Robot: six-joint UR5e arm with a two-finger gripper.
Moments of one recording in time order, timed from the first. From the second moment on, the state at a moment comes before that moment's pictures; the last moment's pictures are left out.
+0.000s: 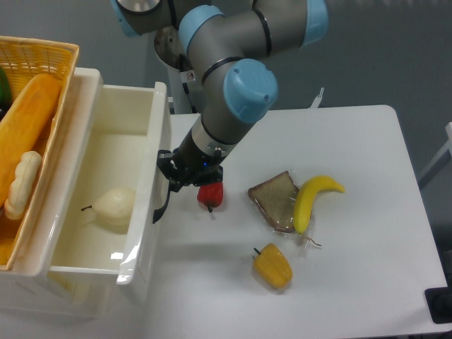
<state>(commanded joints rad) 2.38 -1.81 -1.57 -1.46 1.15 0.48</state>
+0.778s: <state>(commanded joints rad) 2.31 -1.81 -1.56 -1.46 1.15 0.47</state>
